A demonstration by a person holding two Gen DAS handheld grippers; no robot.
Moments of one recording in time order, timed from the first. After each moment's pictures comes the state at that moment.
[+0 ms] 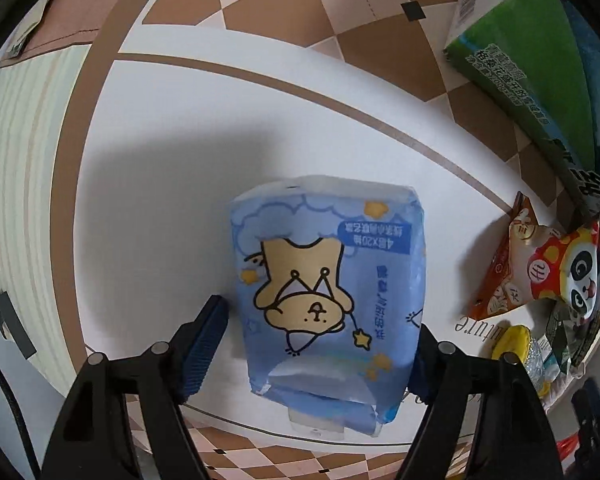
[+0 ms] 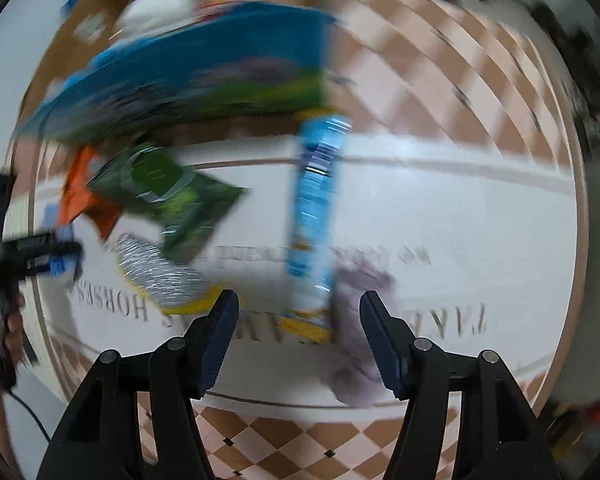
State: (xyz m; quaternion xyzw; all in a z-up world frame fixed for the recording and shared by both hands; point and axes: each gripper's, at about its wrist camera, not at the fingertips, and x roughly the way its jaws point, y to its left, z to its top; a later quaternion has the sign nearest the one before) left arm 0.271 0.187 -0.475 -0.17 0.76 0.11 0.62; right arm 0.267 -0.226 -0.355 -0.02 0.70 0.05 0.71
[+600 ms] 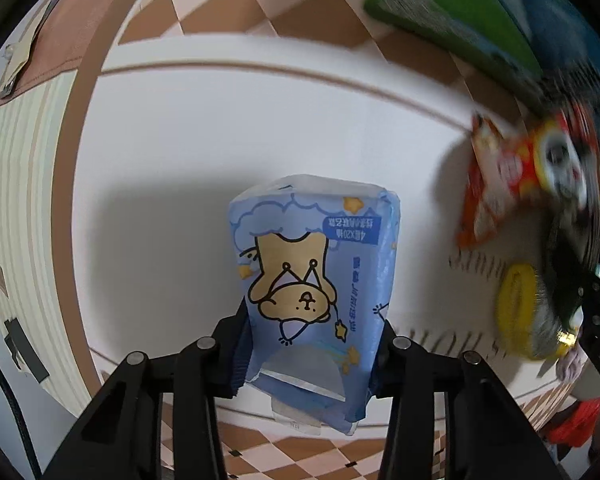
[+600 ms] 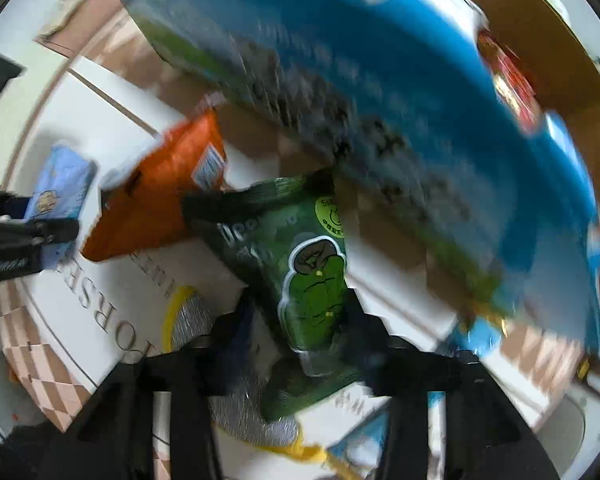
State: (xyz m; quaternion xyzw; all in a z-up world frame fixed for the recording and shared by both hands) left arm 0.260 0.118 -0.460 -0.10 0.75 0.06 0.65; right arm 0.313 -0.076 -0.407 -0.25 0.66 0.18 0.69
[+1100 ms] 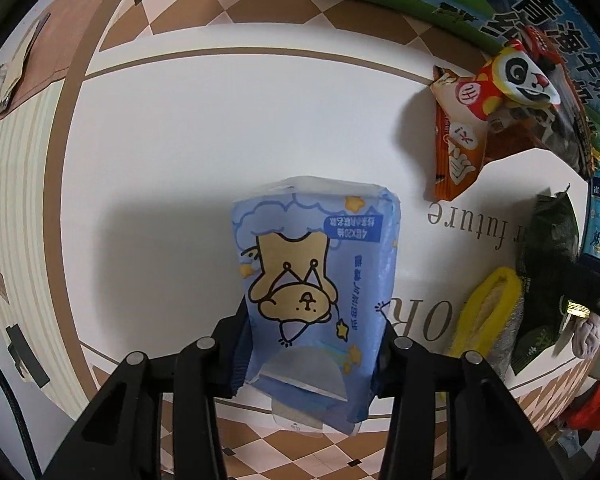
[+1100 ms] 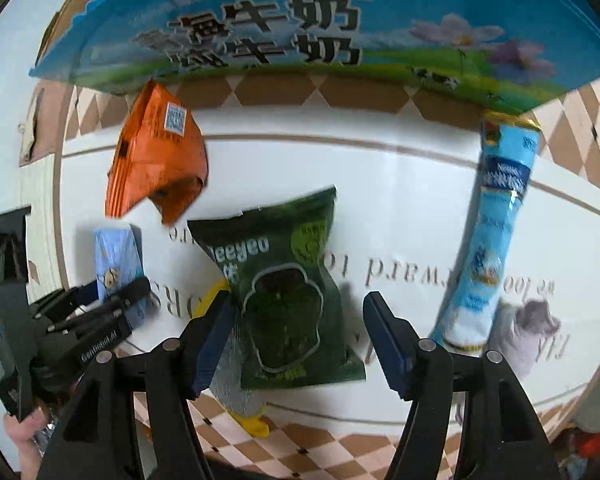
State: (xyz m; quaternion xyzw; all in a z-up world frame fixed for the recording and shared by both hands) left arm 0.270 0.095 -0.449 -0.07 0.74 0.05 0.66; right arm 0.310 -0.132 -0.399 0.01 0.75 0.12 0.65
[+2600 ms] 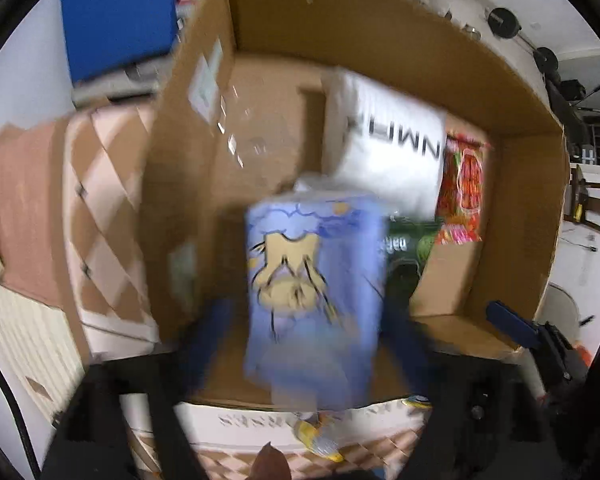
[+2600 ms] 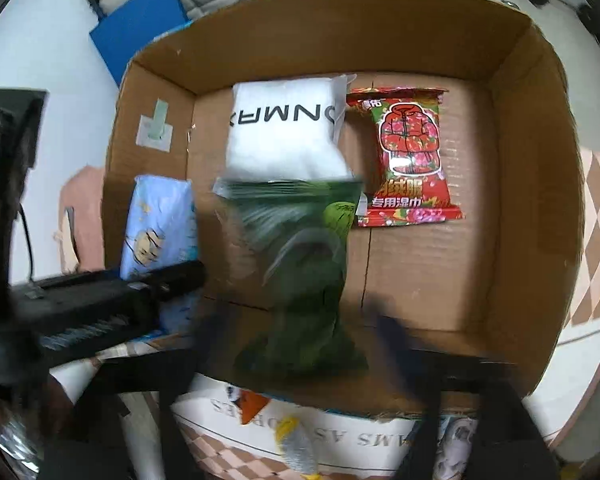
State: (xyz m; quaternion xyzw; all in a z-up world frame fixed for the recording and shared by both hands) left arm 0.491 0.087 -0.330 -0.10 0.74 -0.04 0.66; right arm 0.481 -0.086 -0.323 0.06 0.72 0.11 0.69
